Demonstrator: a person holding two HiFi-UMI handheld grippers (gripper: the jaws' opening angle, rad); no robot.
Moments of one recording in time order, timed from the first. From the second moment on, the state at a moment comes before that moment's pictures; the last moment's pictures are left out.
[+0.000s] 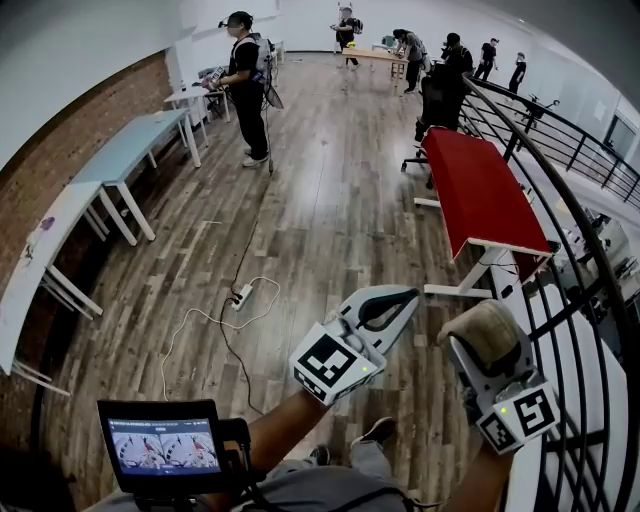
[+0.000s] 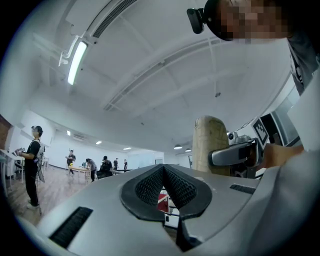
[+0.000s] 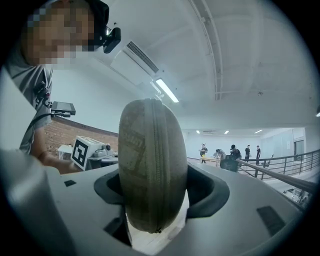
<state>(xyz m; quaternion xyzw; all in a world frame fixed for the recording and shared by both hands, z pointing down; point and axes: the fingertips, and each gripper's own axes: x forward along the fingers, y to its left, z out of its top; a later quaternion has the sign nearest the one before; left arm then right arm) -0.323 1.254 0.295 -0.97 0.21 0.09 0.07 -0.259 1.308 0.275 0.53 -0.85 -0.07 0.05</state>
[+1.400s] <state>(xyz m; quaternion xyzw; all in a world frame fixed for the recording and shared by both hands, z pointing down) -0.117 0.961 0.305 -0.95 0.29 0.07 0.06 -0.037 1.006 0.294 0.48 -0.88 -0.05 0.05</state>
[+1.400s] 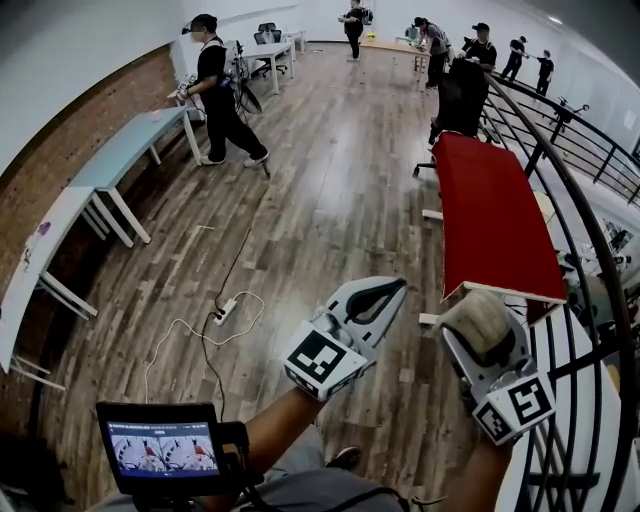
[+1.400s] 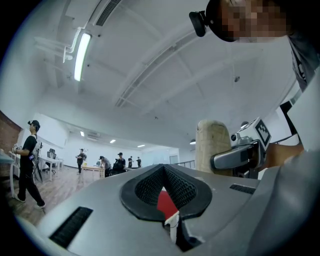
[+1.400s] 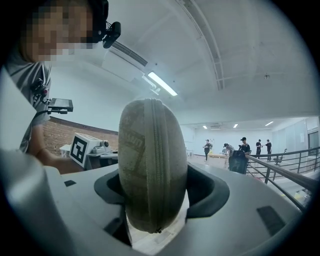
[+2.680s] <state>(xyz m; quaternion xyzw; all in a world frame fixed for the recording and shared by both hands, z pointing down) -0.070 0.528 0.321 -0.97 0.23 0.06 0.05 0.007 0.589 0.307 0.54 -0.84 -0.03 0.05</state>
